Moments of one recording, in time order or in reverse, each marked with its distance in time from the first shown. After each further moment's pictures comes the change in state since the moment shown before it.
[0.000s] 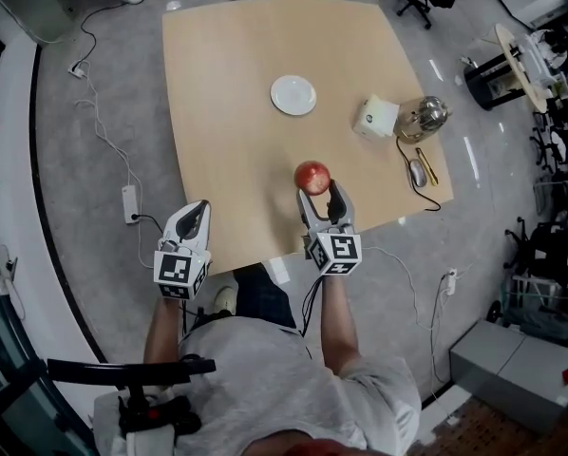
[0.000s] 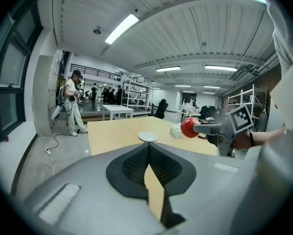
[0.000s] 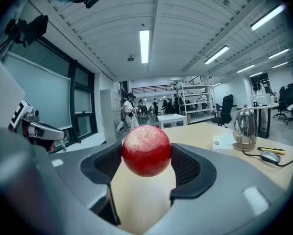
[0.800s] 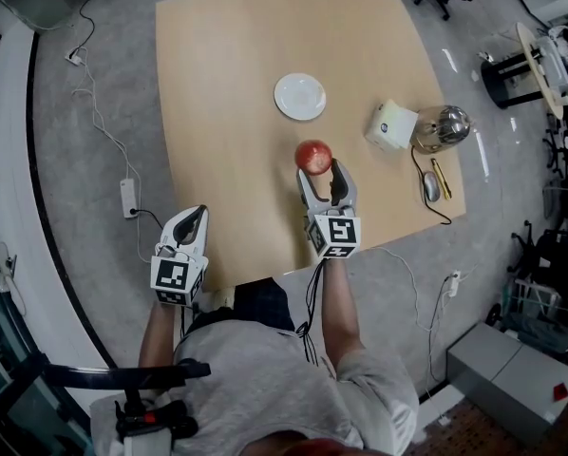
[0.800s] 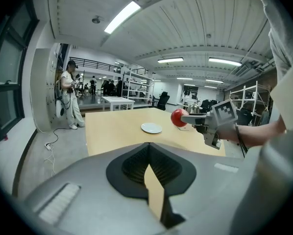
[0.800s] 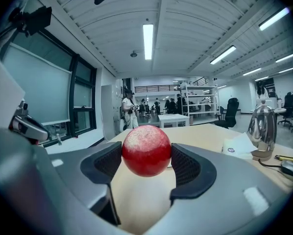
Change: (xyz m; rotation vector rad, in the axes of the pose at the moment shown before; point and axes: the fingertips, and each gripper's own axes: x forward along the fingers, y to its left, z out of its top) left arm 0.056 0.024 -0.028 -0.016 0.105 0.008; right arm 0.103 -0.036 -0.013 -0.061 0.011 0.021
